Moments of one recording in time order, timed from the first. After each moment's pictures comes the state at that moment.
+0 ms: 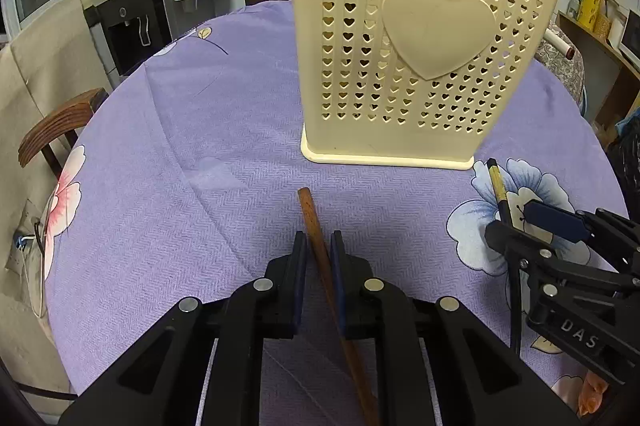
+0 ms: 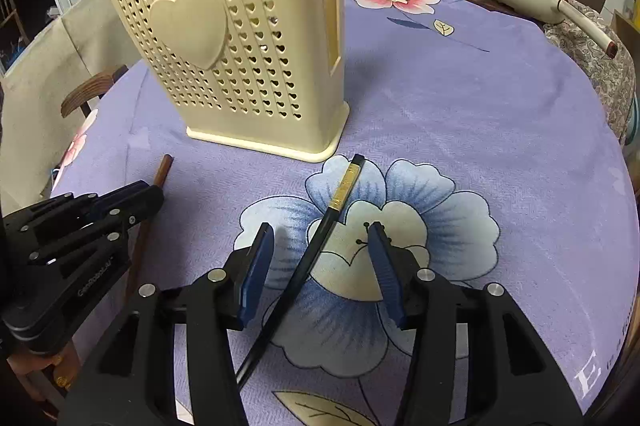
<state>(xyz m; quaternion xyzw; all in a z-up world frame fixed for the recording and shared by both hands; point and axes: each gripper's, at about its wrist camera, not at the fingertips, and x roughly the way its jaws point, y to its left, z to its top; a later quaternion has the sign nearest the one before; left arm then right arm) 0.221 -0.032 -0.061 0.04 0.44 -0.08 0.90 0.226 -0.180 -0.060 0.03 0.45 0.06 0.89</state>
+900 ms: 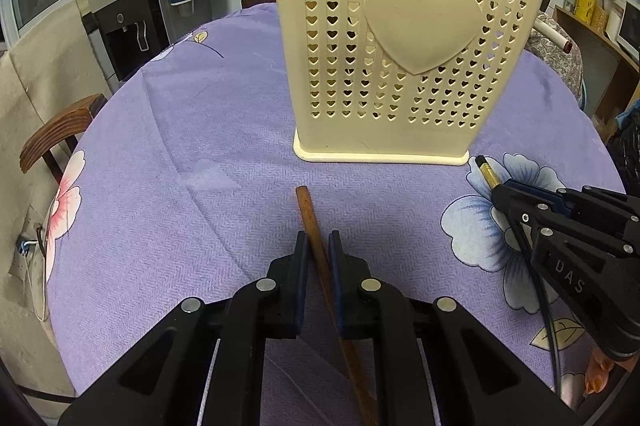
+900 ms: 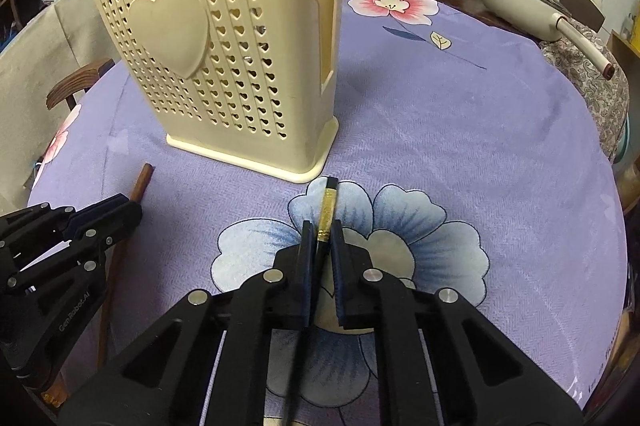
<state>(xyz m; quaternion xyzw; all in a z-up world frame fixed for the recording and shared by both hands) 0.215 -0.040 -0.062 0.05 0.43 -0.08 0.90 0.242 -0.186 -0.062 0.00 0.45 0.05 0.89</state>
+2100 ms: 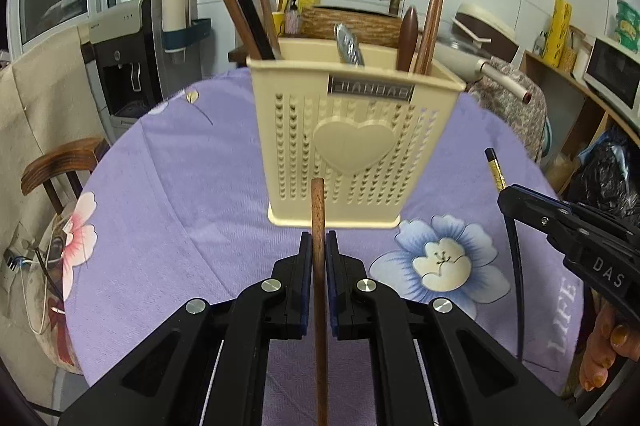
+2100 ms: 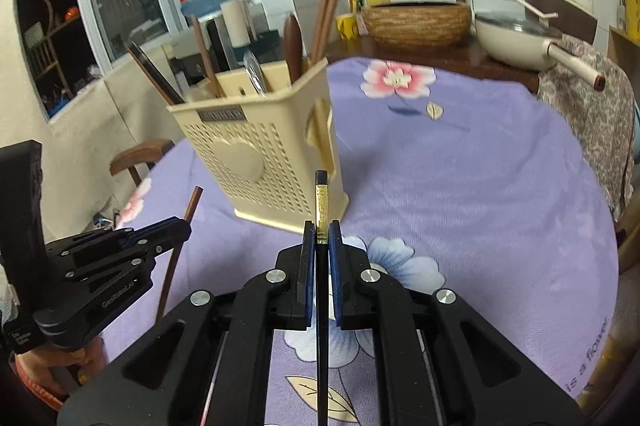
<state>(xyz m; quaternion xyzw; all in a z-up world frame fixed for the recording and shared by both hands) 0.184 -0.044 0.010 0.01 0.35 -0.12 0.93 0.180 -0.227 0.031 0.08 0.32 0.12 0.94</state>
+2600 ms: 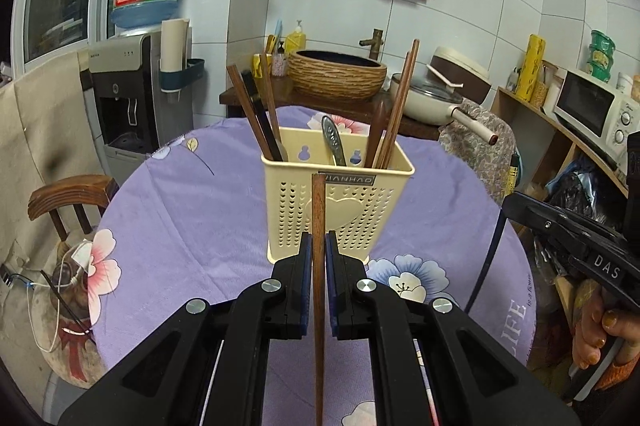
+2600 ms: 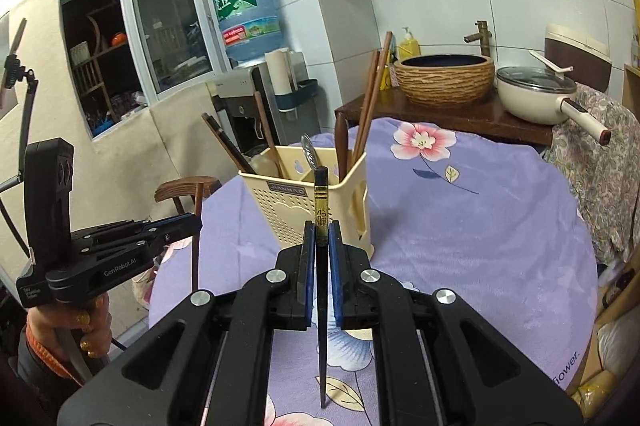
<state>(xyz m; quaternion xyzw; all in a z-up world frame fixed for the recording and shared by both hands) 0.152 -0.021 0.076 -0.01 0.30 -0.16 0.94 0.136 -0.241 0.100 0.08 0.25 0.18 0.95</state>
